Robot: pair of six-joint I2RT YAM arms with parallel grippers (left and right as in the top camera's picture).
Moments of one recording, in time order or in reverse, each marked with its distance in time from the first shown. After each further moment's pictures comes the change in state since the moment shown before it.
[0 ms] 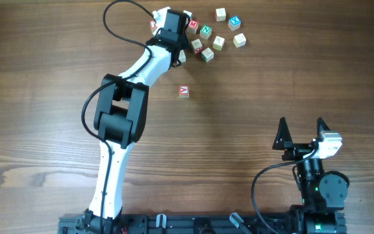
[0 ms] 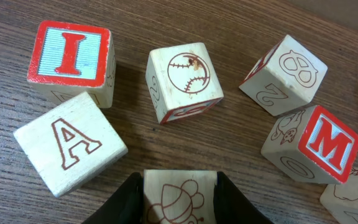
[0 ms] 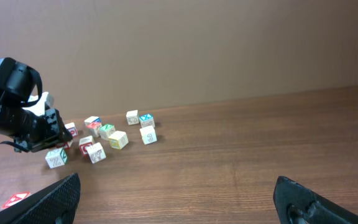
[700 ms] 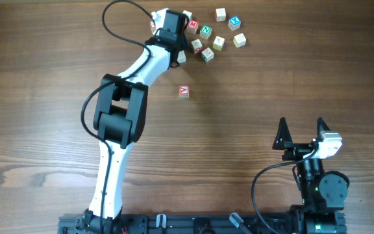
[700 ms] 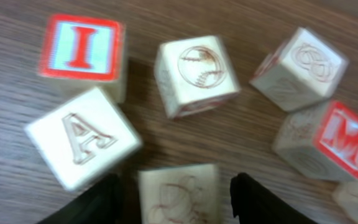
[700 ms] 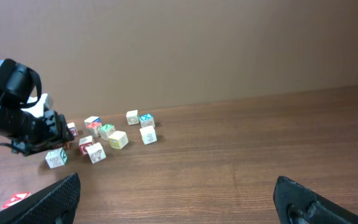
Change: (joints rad) left arm 0.003 0.000 0.000 -0.020 -0.002 0.007; right arm 0.000 0.000 0.000 0.000 0.000 0.000
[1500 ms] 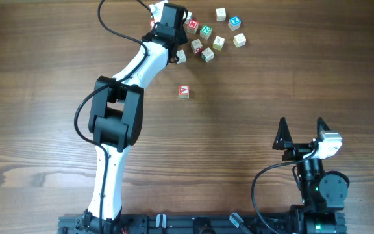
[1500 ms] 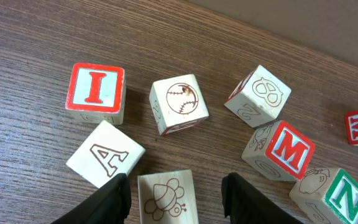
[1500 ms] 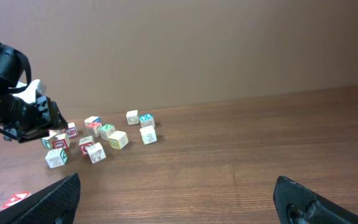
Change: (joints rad) left arm 0.005 -0.066 -0.001 -0.021 0.002 0.010; right arm 0.000 0.000 0.000 0.000 0.000 0.000
